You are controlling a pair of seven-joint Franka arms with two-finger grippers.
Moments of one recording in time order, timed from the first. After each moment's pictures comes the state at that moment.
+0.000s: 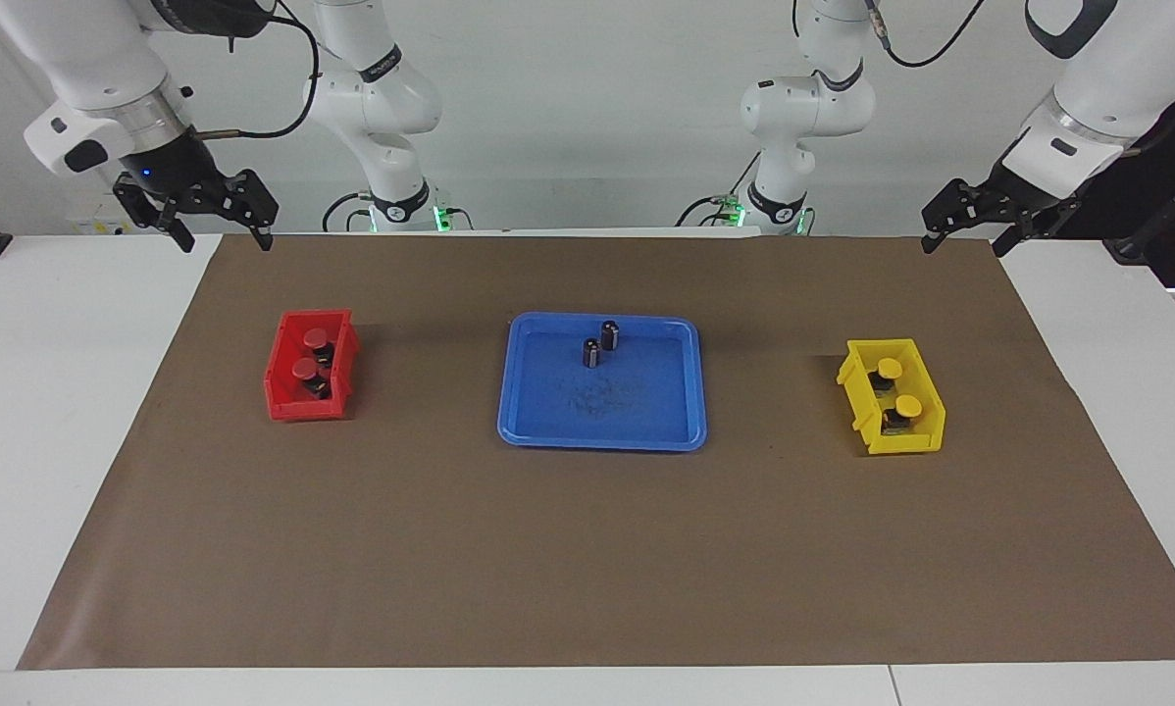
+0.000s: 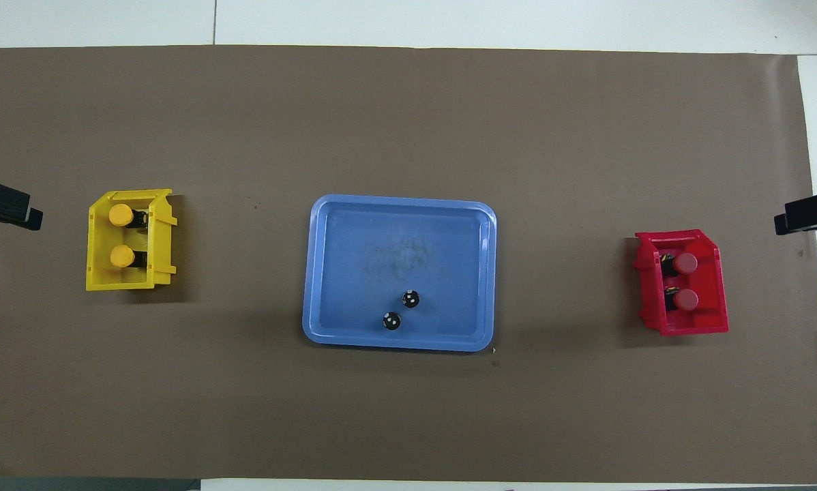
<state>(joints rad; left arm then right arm) -0.07 0.01 0.04 -1.49 -0.04 1.39 0.08 -0.10 -0.08 0.00 -1.62 0.01 1.51 -0.09</state>
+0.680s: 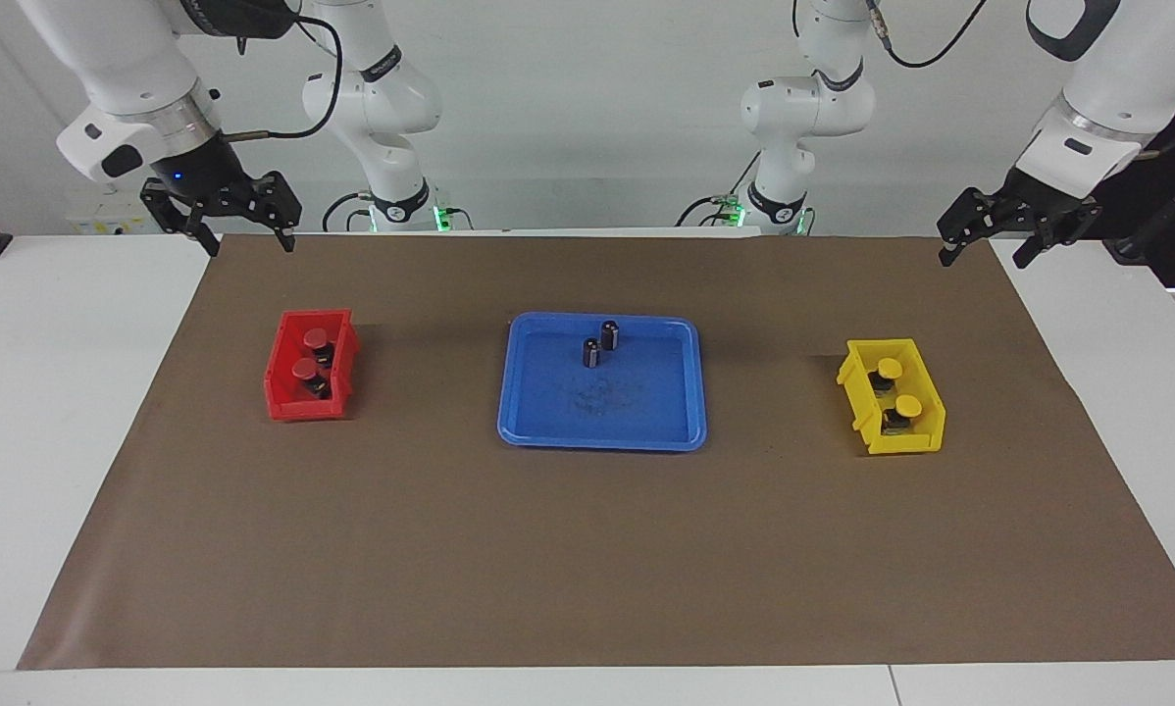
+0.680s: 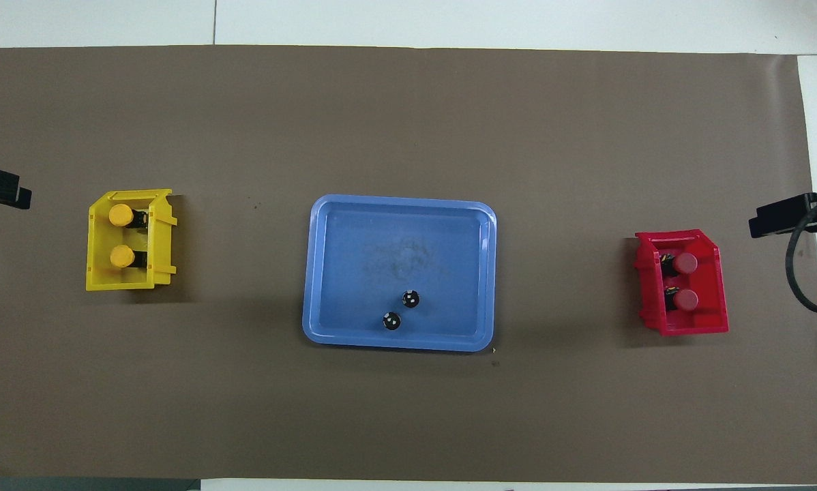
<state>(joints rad) -0.07 0.01 0.04 -1.50 -0.01 1.50 0.10 -0.05 -0.08 0.01 -1.65 0.01 1.54 -0.09</state>
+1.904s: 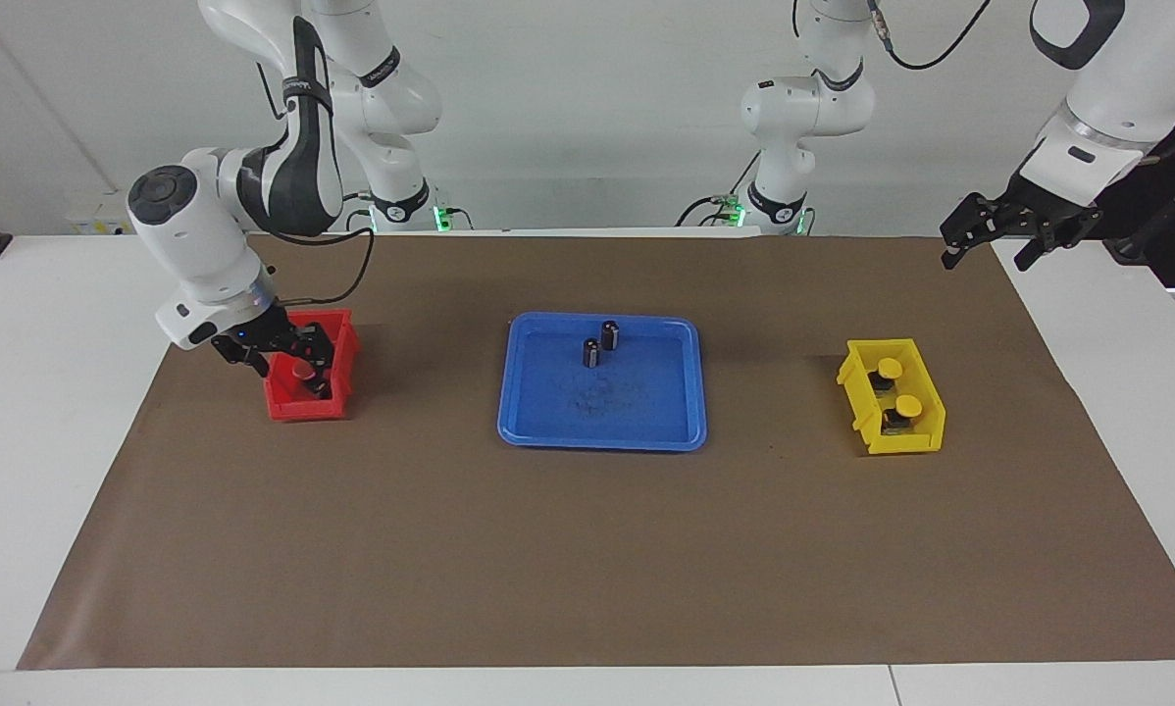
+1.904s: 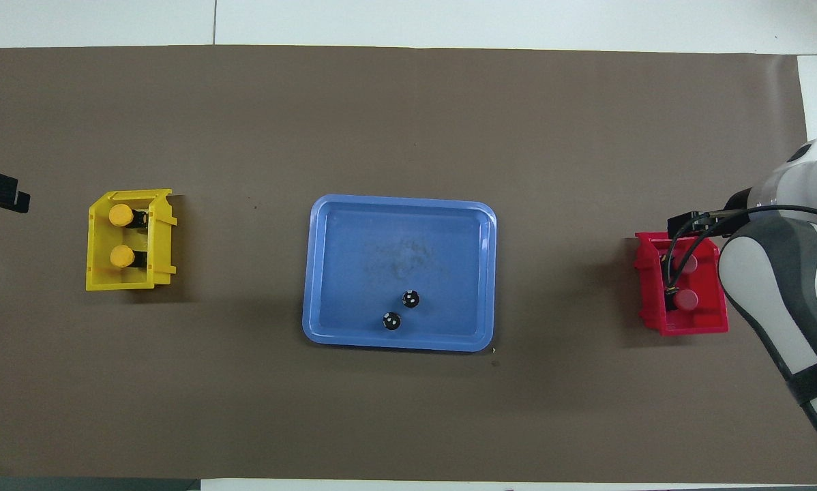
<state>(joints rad) -0.06 0.01 0.04 -1.51 -0.01 1.49 0.10 -0.10 0.03 0.00 -2.13 0.01 2.13 -0.11</state>
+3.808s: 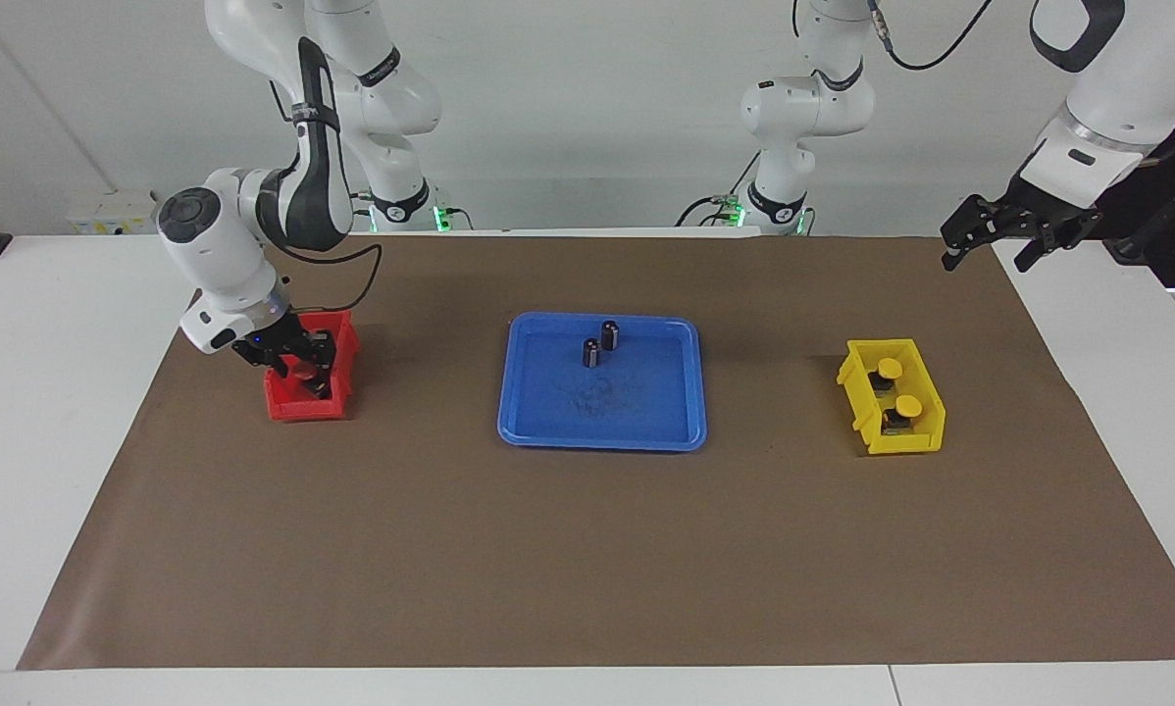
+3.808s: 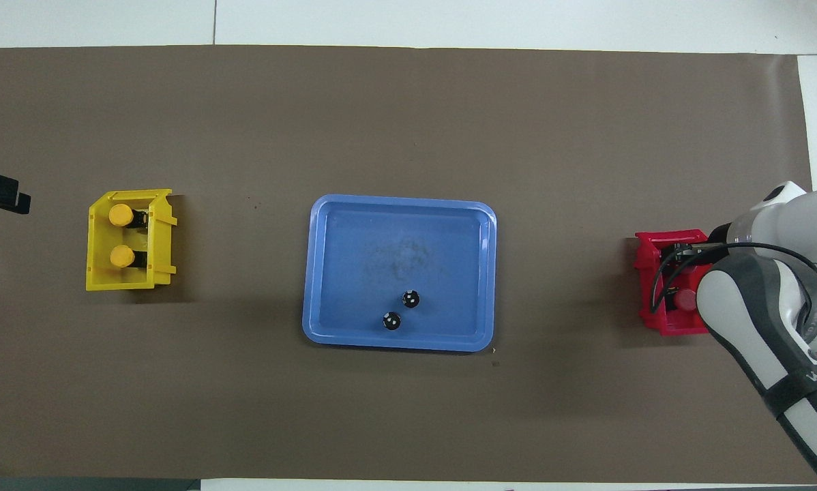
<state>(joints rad) -0.05 -0.01 0.04 -1.57 -0.01 1.54 0.10 -0.13 0.01 0.00 -2.27 0.01 2.25 -0.11</state>
